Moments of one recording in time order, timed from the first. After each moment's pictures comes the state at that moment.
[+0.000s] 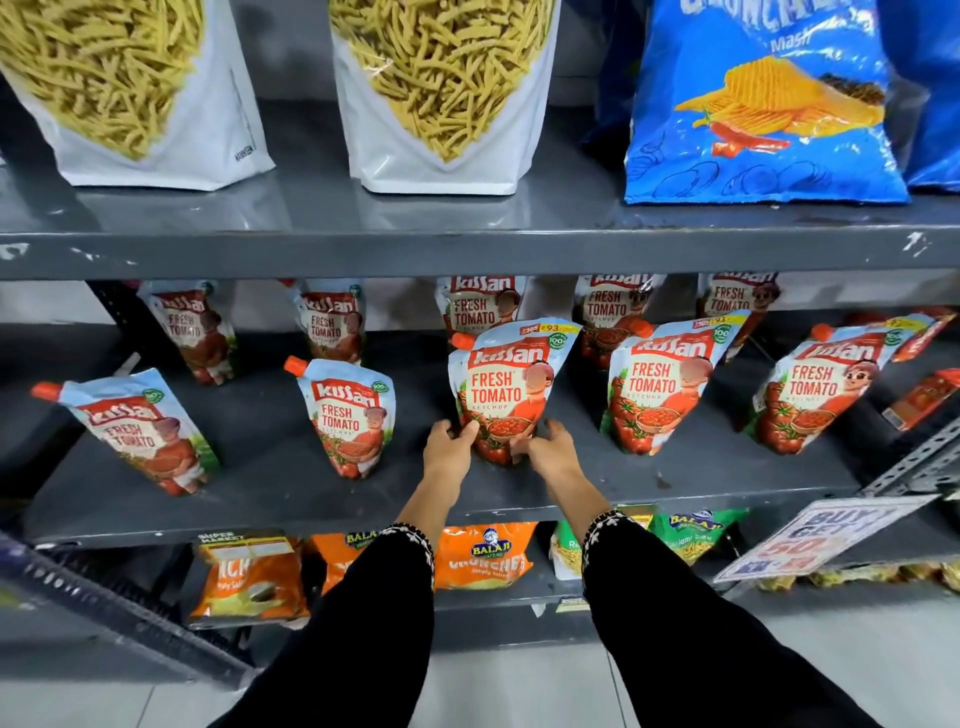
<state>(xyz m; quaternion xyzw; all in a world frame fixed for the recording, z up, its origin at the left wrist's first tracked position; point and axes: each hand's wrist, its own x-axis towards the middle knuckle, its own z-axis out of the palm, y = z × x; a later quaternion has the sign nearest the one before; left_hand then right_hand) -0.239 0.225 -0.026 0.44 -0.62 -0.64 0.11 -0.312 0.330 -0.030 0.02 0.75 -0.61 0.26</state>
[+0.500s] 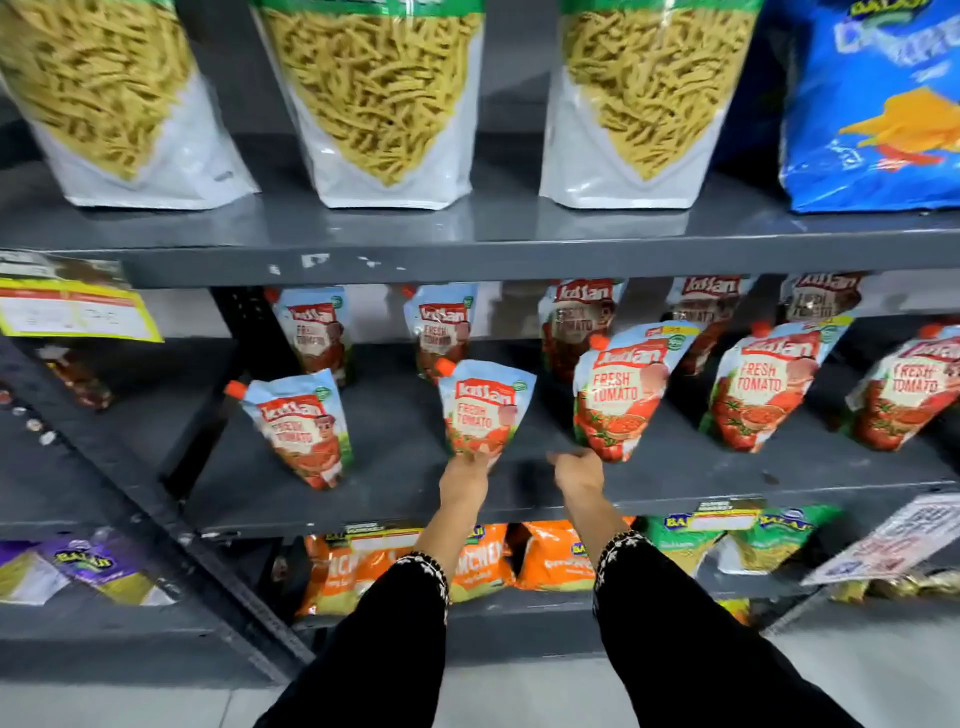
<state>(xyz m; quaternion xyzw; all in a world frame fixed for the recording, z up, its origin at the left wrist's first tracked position) -0.125 0.134 -0.027 0.46 -0.68 -0.56 0.06 -0.211 0.239 -0.035 0.12 0.79 -0.57 0.19</state>
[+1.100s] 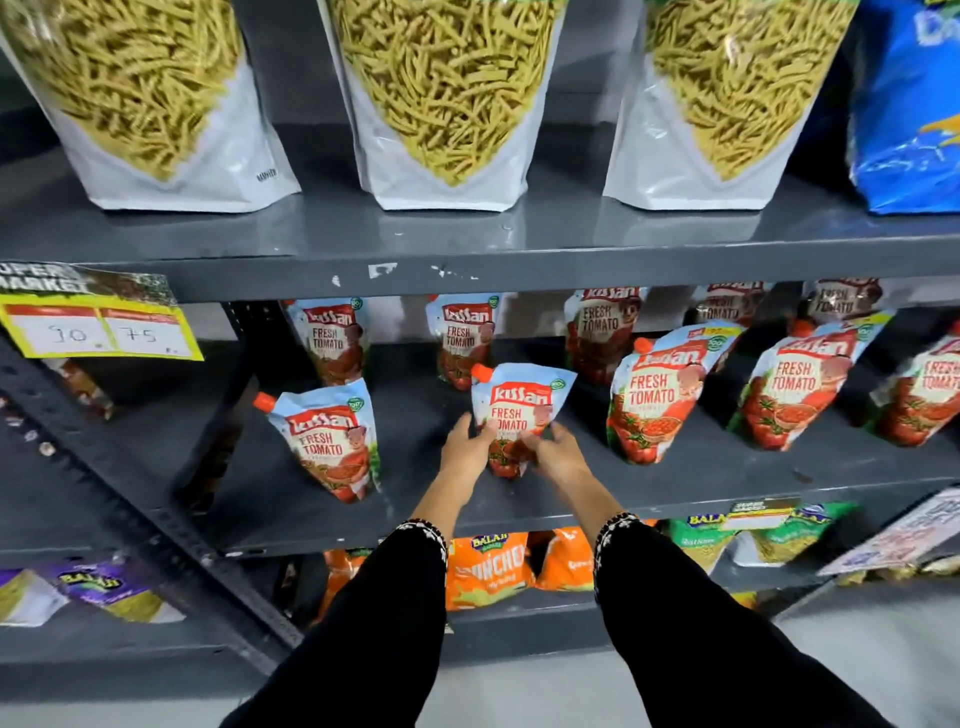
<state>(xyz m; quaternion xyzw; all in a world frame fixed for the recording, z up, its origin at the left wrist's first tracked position) -0.126 0.062 -0.013 0.37 -0.67 -0.64 0.08 -0.197 0.161 -0.028 0.00 0.74 -0.62 0.26</state>
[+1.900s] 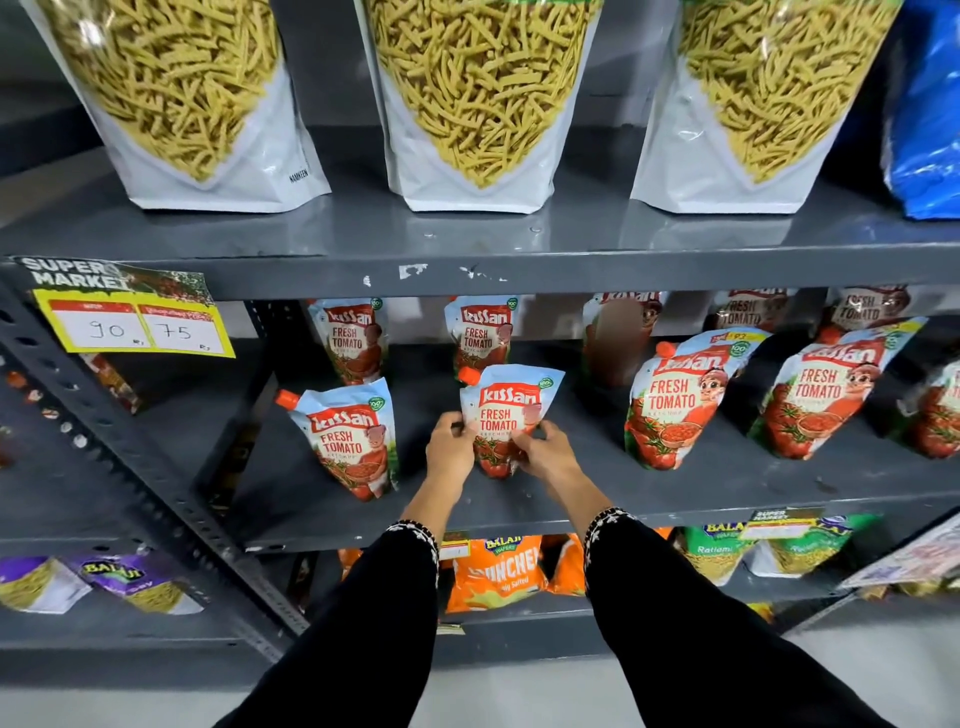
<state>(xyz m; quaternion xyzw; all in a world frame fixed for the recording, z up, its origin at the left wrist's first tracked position) -0.105 0.039 -0.005 0.41 -0.69 -0.58 0.15 -0.182 0.133 -0.024 0.00 0.72 -0.63 0.27</state>
